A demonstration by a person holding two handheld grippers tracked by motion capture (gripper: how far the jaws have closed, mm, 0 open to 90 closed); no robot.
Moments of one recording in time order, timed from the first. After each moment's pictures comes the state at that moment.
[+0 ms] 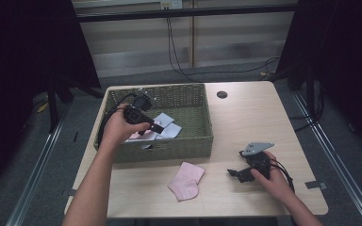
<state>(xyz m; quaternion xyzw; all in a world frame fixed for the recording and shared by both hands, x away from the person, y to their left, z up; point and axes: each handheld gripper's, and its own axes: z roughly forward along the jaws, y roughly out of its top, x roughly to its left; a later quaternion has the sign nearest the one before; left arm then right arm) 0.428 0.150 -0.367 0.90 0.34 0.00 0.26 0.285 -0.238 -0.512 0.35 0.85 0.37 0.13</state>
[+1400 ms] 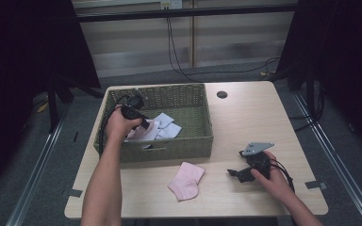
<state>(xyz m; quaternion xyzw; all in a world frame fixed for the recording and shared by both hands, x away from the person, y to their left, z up) 0.478 0.173 -0.411 0.88 0.43 0.01 0.20 0.285 -0.238 -0.512 0.35 0.85 0.37 0.13</state>
